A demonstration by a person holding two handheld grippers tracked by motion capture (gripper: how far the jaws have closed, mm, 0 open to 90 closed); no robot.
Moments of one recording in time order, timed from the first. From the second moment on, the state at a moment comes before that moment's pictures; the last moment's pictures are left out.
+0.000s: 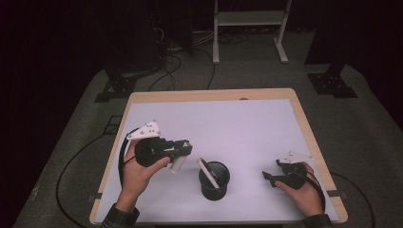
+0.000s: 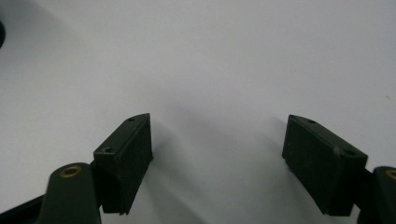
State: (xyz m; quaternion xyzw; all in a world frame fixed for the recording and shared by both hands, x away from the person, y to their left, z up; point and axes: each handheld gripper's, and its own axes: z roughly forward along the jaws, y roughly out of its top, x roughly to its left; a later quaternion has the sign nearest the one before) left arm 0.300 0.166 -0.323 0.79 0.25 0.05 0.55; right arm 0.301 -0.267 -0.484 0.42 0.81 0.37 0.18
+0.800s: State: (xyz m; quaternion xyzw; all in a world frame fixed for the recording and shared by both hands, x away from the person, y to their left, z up) left arm 0.300 0.115 -0.328 0.80 0.18 0.00 0.57; right arm 0.301 -0.267 -0.484 0.42 0.81 0.37 0.18
